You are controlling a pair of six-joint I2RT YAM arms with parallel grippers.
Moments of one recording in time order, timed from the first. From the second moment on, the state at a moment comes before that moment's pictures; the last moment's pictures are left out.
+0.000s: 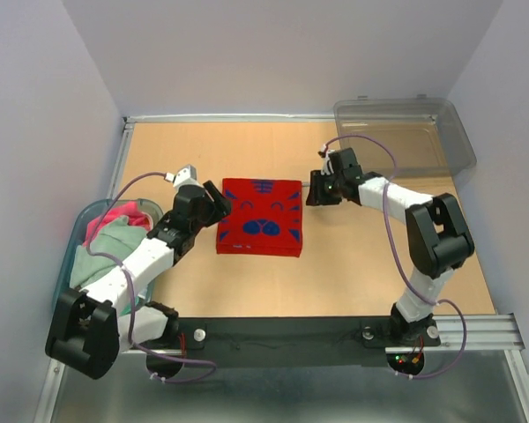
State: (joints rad) left arm -0.42 1.14 0.63 -0.03 -0.14 -0.77; right arm 0.36 1.83 1.18 -0.23 -0.23 0.28
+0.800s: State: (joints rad) left arm -0.60 1.20 0.41 -0.02 -0.16 -0.99; right arm 0.48 1.46 0.80 -0.16 -0.24 0.51
